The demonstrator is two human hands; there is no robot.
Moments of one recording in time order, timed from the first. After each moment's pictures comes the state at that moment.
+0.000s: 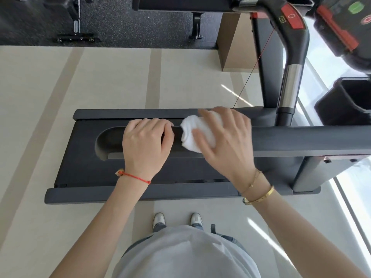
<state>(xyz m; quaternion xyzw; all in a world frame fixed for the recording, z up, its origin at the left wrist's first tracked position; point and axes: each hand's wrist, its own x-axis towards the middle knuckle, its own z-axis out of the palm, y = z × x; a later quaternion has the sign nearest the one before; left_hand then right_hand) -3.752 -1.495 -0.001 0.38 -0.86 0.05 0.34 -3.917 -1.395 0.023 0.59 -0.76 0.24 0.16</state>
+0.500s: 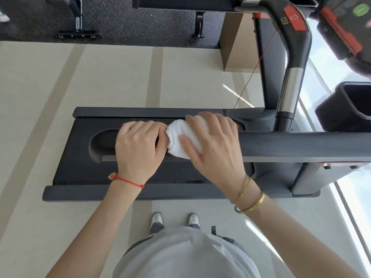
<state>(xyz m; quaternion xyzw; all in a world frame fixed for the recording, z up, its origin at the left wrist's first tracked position) -3.753 -1.495 0.002 0.38 -0.86 0.06 0.33 -3.910 -1.402 0.020 0.63 -0.72 0.24 0.15</state>
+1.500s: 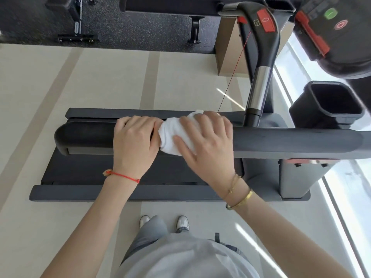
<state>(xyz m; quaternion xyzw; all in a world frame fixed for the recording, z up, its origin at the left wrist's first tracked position) -3.808 -1.448 0.017 0.42 -0.86 -0.02 0.28 -3.964 -1.362 0.009 0.63 -0.70 0.25 0.22</state>
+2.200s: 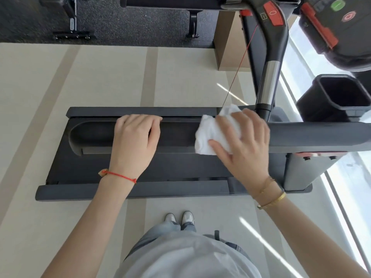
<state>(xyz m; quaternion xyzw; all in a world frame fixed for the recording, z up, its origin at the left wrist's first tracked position) -3.777 -1.462 0.021 0.41 -0.87 -0.06 0.27 -3.993 -1.334 -0.004 0.60 -0.72 0.20 0.28</state>
